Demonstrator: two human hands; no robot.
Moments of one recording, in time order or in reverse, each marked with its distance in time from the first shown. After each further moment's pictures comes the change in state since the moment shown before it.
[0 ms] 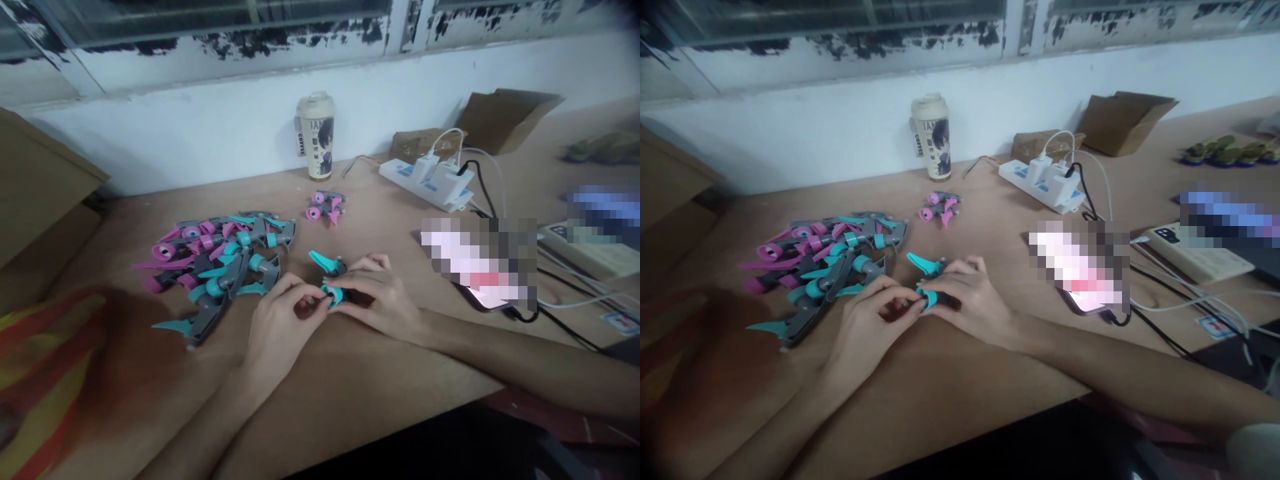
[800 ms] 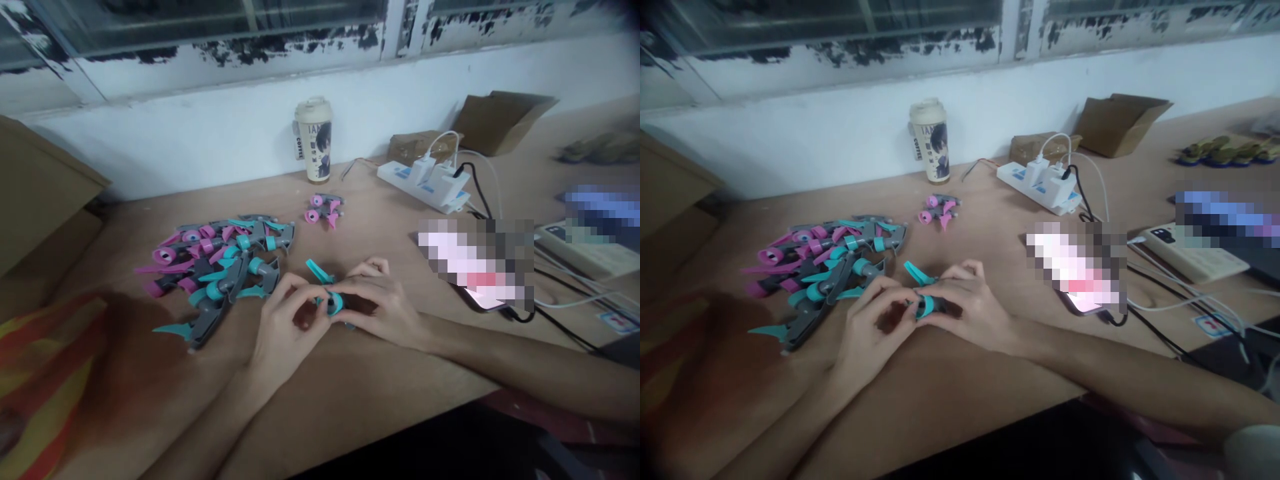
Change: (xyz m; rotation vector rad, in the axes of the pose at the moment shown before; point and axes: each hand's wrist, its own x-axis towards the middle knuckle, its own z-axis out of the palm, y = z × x) left_hand -0.001 0.002 -0.001 -0.191 0.028 0.128; right_hand 0.000 -0.007 -0.005 0.067 -0.003 0.025
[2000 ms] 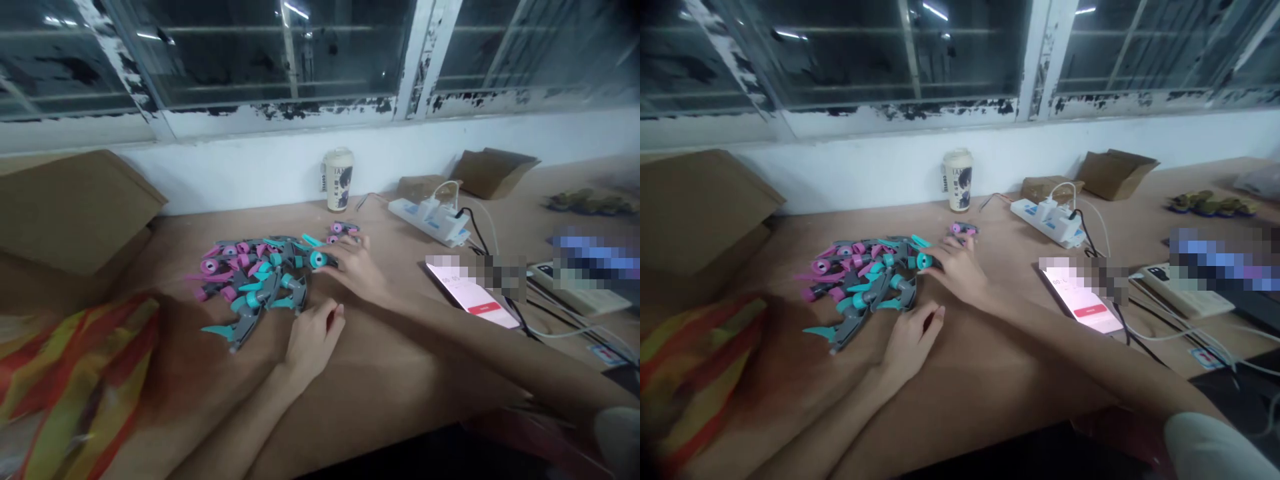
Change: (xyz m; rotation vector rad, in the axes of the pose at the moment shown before) left_hand -0.008 -0.012 -0.002 0.217 -0.094 -0.125; right_hand 0.091 0.009 0.029 -0.323 -0.020 -0.065
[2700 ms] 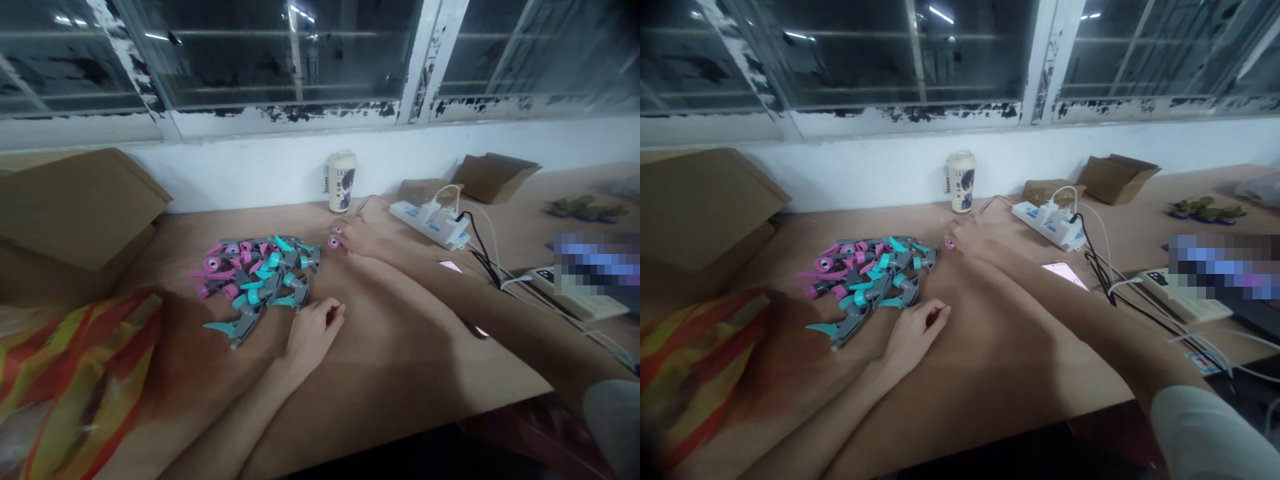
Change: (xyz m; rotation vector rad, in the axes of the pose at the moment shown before) left_hand 0.004 -0.005 0.003 -0.014 -0.069 -0.042; right_hand 0.050 0.076 0.015 -0.245 -0.322 0.071
